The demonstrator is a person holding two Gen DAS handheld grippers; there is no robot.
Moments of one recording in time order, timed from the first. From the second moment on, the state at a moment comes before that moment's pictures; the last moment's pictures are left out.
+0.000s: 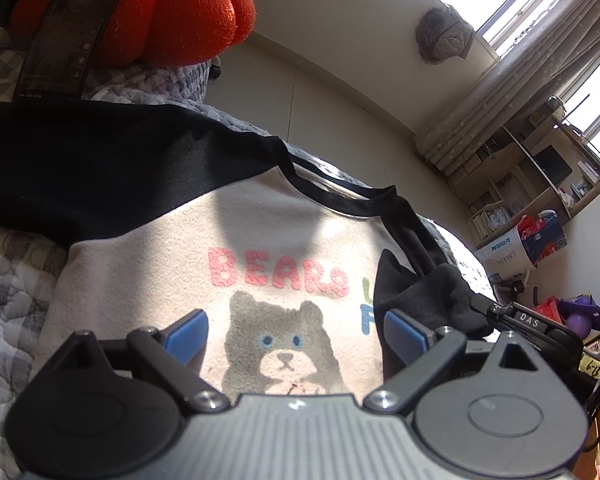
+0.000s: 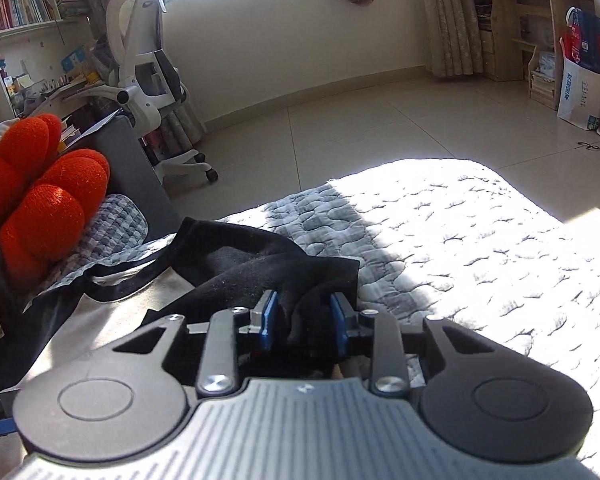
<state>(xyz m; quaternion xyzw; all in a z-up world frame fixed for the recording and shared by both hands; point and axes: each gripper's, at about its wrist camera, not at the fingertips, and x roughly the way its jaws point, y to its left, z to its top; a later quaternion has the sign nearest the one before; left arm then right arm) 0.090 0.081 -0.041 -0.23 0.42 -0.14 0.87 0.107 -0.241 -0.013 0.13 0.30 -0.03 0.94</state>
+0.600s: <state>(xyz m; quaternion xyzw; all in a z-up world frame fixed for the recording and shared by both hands) 0.090 0.075 -0.042 -0.21 0.42 -0.15 0.87 0.109 -0.234 -0.014 0.13 0.31 -0.03 0.94</state>
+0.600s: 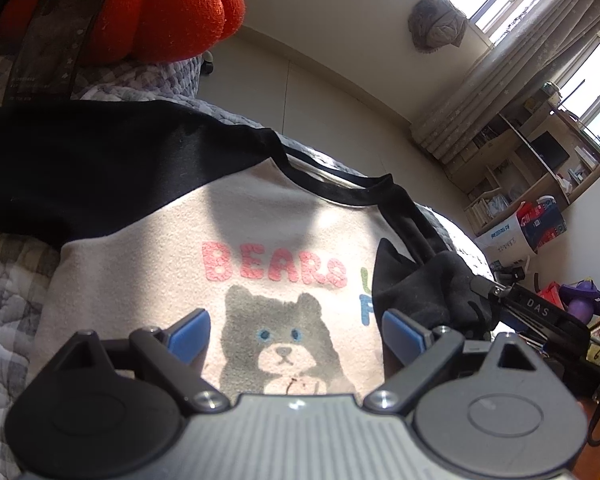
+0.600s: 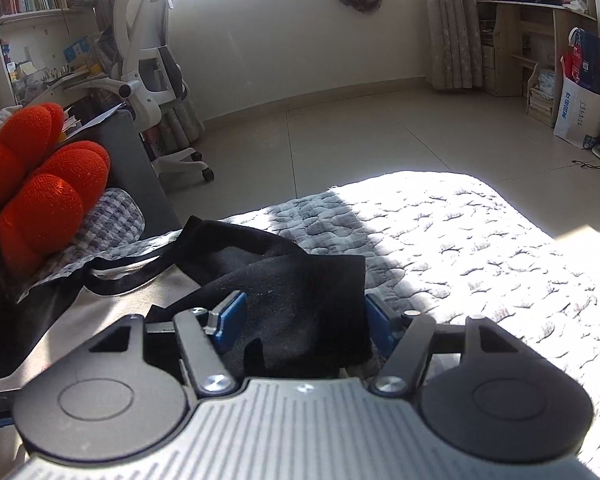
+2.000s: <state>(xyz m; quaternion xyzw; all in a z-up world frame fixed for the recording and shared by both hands) 0.067 0.171 -0.040 -0.42 0.37 -0.16 0.81 0.068 -0.090 0.027 0.13 0.25 0.28 0.92</state>
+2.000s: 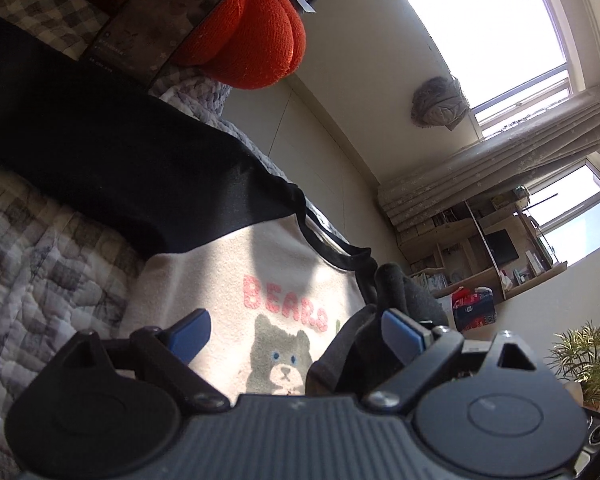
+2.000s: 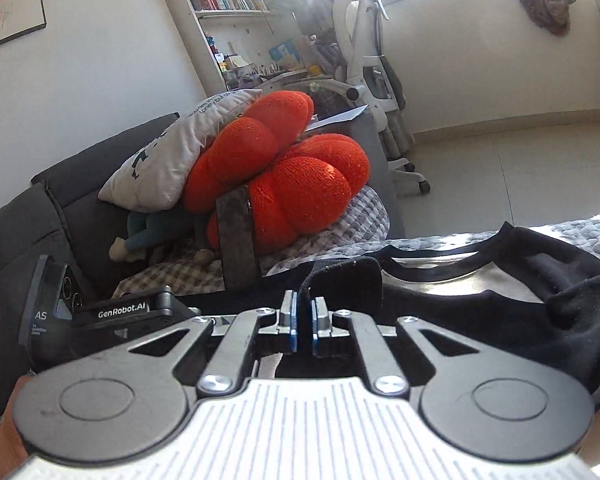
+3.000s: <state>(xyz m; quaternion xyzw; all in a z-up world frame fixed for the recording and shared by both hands) 0.071 0.135 -0.049 -0.16 0.46 -0.11 0.87 0.096 -0.176 0.019 0.03 0.28 0.11 0.95</state>
